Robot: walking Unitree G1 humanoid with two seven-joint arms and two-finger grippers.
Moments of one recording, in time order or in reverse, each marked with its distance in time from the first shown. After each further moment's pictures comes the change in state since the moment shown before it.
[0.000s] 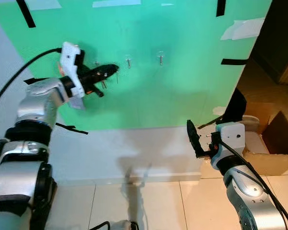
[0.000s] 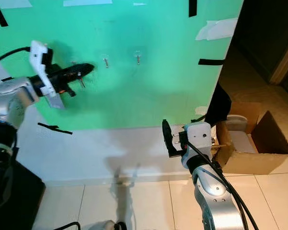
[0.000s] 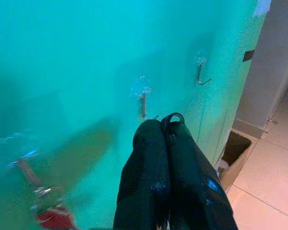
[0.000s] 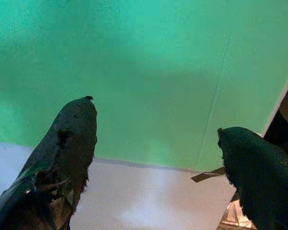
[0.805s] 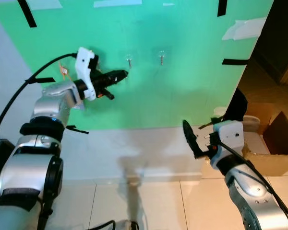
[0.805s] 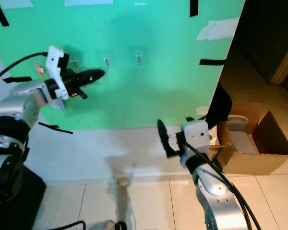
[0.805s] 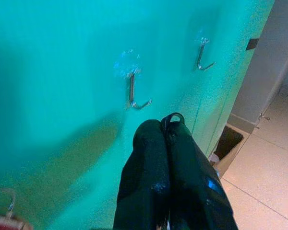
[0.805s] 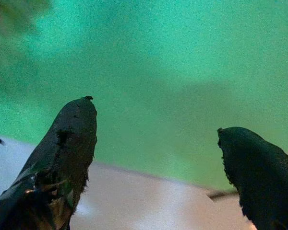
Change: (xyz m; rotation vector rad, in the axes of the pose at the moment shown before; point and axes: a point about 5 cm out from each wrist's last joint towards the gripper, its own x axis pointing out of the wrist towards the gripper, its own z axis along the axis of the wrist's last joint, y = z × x) left arm 0.023 -0.007 -0.011 -0.056 0.046 -0.014; right arm -0.004 0.009 0.016 -0.020 -0.048 0.118
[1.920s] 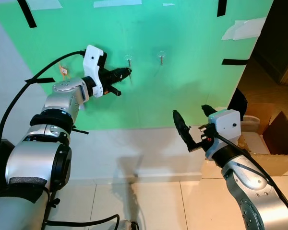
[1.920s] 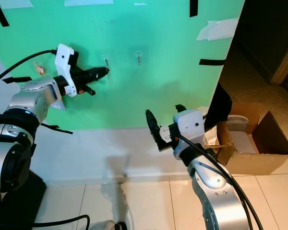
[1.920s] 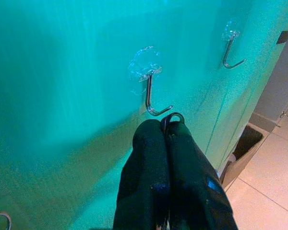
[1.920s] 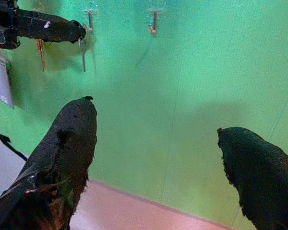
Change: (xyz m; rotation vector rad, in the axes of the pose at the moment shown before) left arm 0.016 0.001 -0.003 0.017 0.036 0.086; right arm 0.006 0.008 0.024 -0.021 -0.076 0.080
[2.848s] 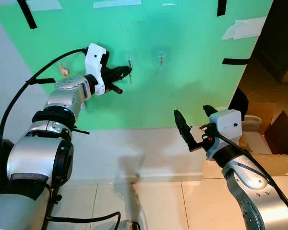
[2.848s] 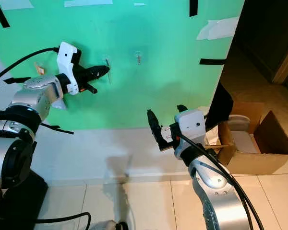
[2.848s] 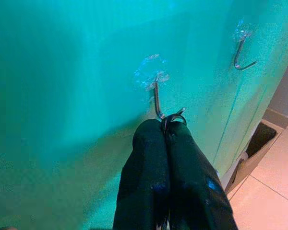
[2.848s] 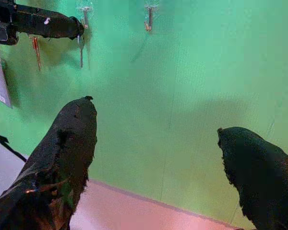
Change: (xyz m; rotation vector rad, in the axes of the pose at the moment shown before) left arm 0.006 -0.001 0.005 0.026 0.010 0.026; right arm 0.000 -0.002 -0.001 0.004 0.008 -0.012
